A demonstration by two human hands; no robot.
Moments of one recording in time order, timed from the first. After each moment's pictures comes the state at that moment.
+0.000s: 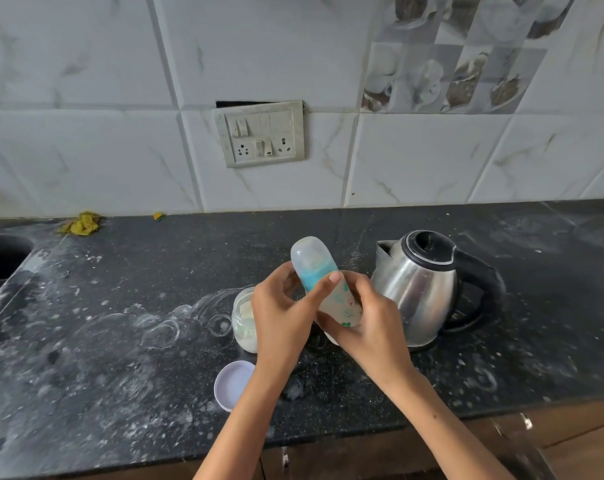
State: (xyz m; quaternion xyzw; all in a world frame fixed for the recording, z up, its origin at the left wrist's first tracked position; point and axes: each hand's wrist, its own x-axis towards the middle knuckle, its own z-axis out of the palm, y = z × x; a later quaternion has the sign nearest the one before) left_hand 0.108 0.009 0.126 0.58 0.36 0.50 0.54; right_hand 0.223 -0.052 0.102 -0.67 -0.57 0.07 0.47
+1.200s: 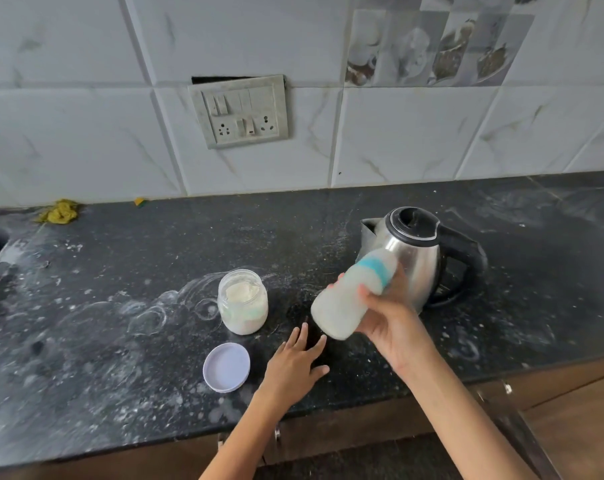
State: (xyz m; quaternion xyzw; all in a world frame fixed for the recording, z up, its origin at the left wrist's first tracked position) left_hand 0.118 0.003 -0.037 0.90 0.35 -0.07 0.23; right_hand 0.265 -0.071 0.069 -0.39 -0.22 0.54 0.71
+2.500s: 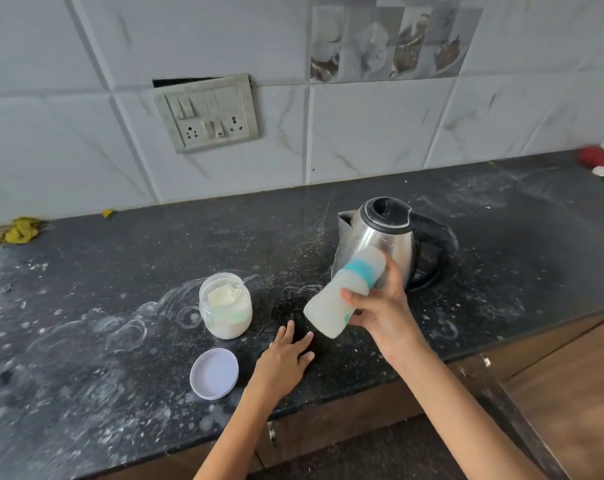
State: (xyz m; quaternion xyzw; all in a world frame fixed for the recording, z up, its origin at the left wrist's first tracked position) left_hand 0.120 0.013 -0.044 0.85 0.39 -0.03 0.36; right_hand 0.262 -0.084 0.072 -0.48 -0.20 0.46 0.72
